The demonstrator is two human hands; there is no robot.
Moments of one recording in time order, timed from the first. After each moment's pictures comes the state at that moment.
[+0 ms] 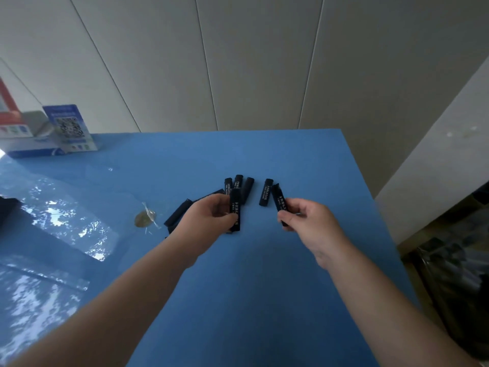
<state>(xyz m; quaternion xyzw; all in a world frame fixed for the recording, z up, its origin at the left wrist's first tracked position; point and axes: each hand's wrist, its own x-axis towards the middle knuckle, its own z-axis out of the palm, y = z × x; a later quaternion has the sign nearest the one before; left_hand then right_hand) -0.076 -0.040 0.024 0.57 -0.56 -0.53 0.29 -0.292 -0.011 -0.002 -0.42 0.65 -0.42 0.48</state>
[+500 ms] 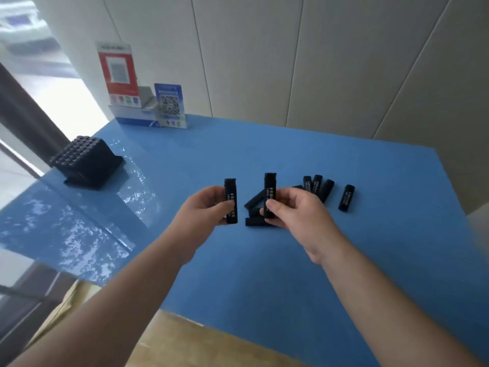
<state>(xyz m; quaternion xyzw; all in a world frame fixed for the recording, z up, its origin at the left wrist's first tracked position) 0.071 0.003 0.035 0.59 -0.45 -0.51 0.44 -0.128 -0.020 0.027 -0.49 0.51 -0.40 0.58</state>
